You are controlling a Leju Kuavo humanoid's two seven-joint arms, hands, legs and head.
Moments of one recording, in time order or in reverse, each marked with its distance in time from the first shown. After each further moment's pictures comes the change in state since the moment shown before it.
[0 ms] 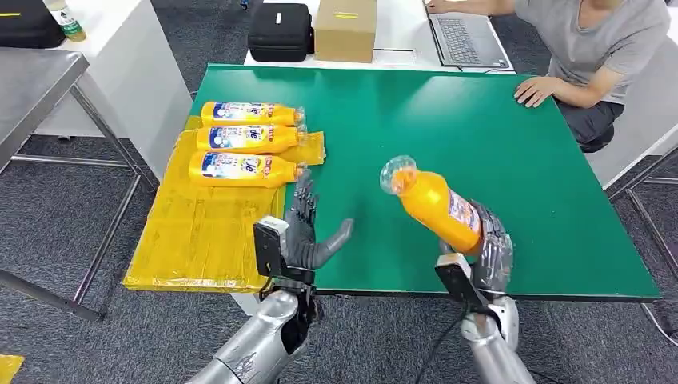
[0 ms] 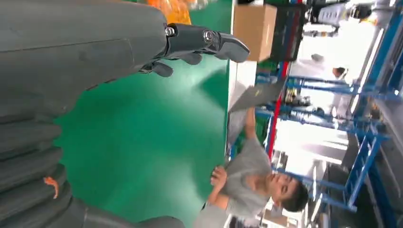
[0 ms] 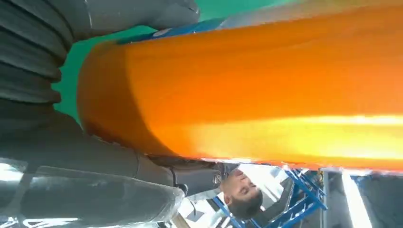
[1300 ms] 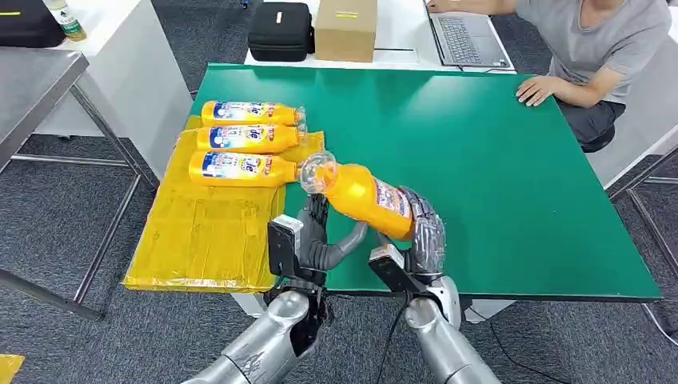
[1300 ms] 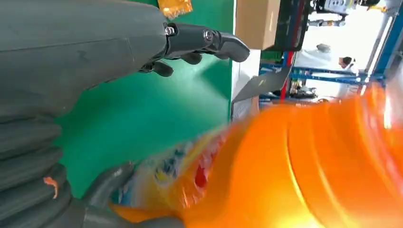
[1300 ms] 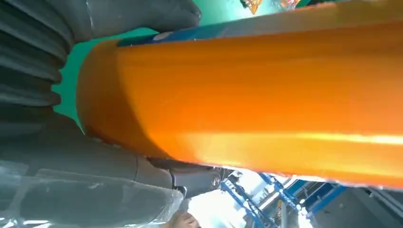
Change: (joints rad) left arm -0.032 -0.008 -0.081 0.029 0.056 0.036 0.000; right arm -0.098 0.167 0.143 0.119 0.100 -0.003 0.001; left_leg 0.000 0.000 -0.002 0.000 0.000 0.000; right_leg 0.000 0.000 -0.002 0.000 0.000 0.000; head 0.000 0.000
